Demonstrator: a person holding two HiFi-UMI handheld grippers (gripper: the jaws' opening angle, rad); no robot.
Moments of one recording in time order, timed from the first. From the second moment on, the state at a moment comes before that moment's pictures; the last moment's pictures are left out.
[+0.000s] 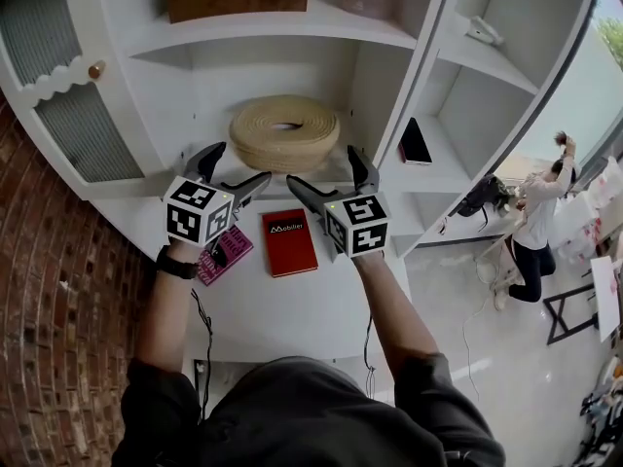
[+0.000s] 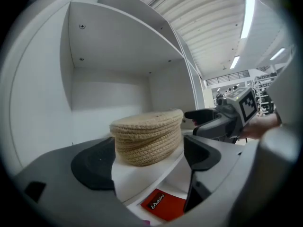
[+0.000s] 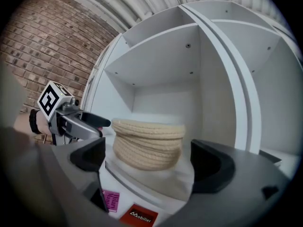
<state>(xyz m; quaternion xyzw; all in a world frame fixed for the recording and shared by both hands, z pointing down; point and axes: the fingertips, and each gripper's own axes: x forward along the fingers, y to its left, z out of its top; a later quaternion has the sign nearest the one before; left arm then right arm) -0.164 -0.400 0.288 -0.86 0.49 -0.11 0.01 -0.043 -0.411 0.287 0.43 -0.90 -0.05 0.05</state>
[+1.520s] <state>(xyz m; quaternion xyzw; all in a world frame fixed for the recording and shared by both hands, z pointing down) -0.146 -0.373 0.309 -0.87 0.47 -0.17 0.00 -0.058 -0.379 0.298 0.41 -0.90 -0.01 0.11</state>
